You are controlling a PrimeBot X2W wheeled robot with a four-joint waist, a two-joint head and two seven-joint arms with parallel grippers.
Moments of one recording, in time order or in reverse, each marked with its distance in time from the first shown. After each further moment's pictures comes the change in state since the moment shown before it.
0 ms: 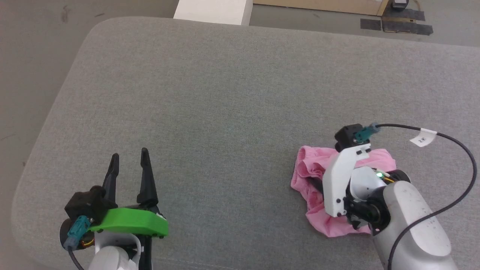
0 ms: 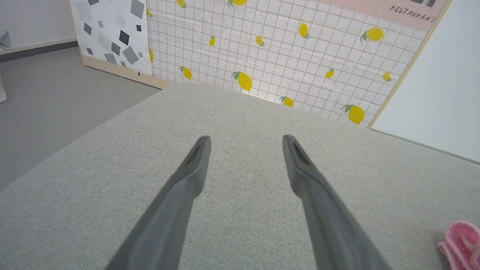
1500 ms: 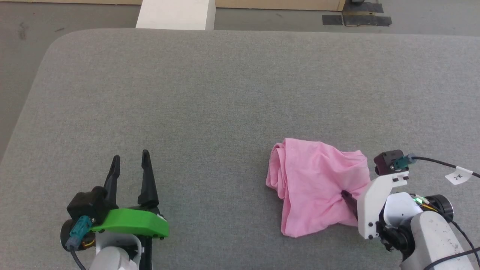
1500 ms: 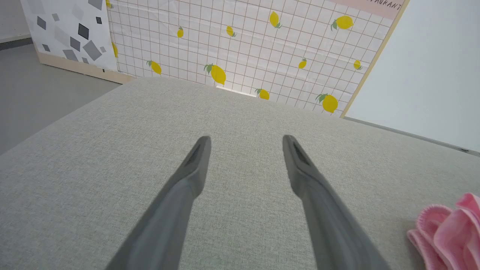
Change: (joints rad) left arm -0.003 0.009 -0.013 0.016 -0.005 0.008 -0.003; right arm 0.154 -0.036 -0.156 -0.033 -0.219 0.000 -0.145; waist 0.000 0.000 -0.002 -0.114
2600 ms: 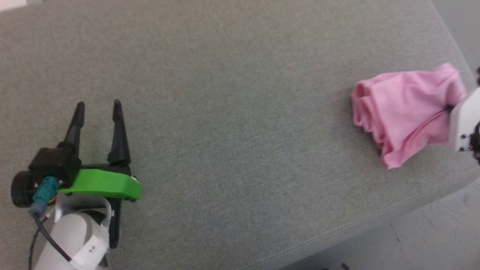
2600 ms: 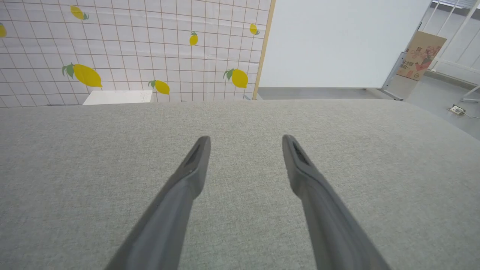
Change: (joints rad) left arm -0.115 0.147 0.003 -0.190 0.087 0.053 0.141; right arm -0.461 -0.373 0.082 0.388 0.168 0.000 -0.132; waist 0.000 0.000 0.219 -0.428
